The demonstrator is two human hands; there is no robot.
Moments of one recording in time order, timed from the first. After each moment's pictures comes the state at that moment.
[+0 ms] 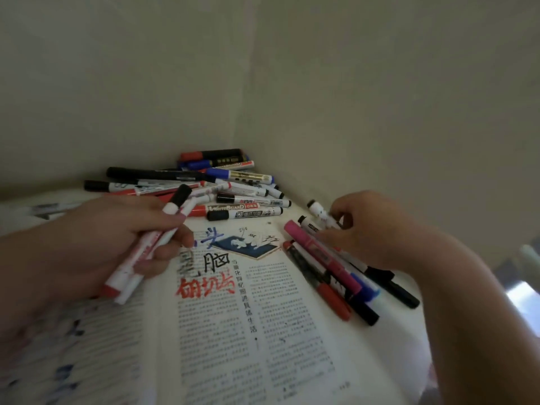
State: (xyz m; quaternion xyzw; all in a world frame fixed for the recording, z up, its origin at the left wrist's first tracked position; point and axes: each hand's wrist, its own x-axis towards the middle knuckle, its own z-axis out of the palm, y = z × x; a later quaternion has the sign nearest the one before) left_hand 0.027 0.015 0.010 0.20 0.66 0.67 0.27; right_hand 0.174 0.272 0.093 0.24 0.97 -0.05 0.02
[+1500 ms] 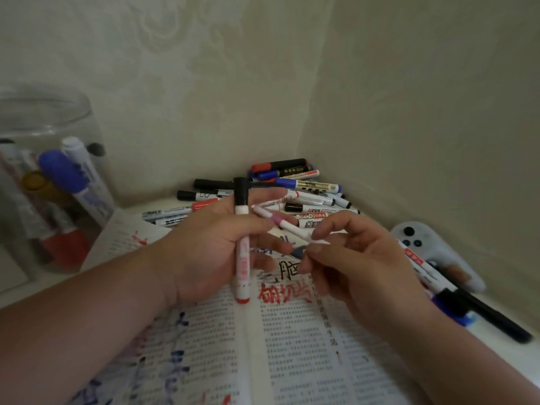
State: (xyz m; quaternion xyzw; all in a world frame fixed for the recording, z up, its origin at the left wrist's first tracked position) left_hand 0.047 0.014 0.025 0.19 0.50 0.77 0.34; right_hand 0.151 0.178 0.032 0.06 0.68 -0.72 -0.10
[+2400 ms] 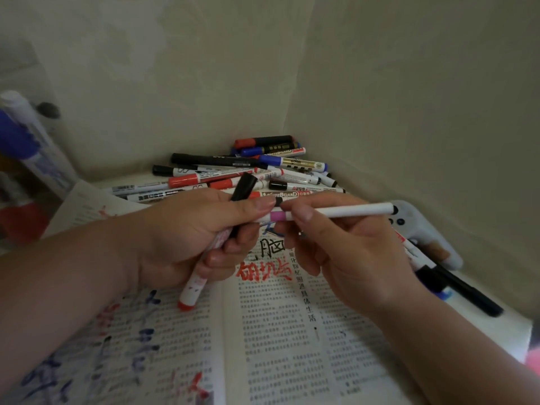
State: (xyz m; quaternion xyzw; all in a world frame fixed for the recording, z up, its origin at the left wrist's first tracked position) left_hand 0.050 0.011 0.022 0.22 0.56 0.66 0.45; right_hand 0.150 0.187 0.017 -0.07 0.69 -0.71 -0.13
